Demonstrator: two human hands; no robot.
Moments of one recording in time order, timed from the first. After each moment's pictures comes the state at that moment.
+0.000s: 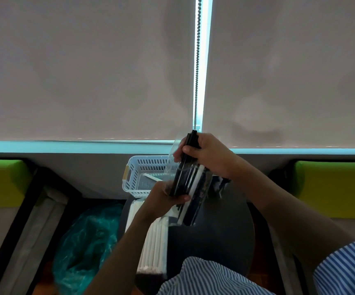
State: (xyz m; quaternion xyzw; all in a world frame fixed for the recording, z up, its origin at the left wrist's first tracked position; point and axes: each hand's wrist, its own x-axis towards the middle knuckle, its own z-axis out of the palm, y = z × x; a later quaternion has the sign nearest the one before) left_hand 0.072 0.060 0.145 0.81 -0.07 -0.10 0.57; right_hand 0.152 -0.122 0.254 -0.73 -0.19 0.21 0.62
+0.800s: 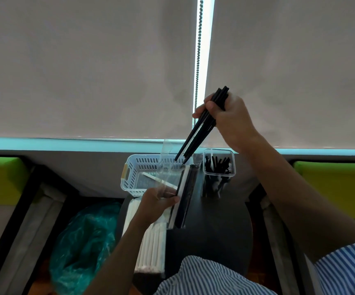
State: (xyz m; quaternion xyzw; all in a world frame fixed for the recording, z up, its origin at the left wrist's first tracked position) left_hand 0.062 0.071 0.118 0.80 0.06 -0.10 0.58; right_hand 0.179 -0.137 0.308 -0.72 -0.12 -0.01 0.68
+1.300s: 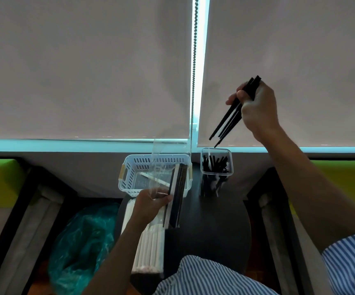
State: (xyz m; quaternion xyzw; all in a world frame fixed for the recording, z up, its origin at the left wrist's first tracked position) left_hand 0.059 0.075 0.114 0.79 0.13 -0.09 0.59; right_hand 0.218 -0.191 0.299 -0.80 -0.03 -0.16 0.58
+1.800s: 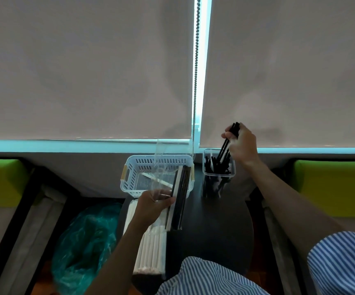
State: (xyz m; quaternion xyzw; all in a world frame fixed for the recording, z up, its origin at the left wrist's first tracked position) left_hand 0.058 0.077 0.115 0.79 0.11 -0.09 0.59; right_hand 0.214 -0.188 0.193 -0.85 0.02 -0.09 0.52
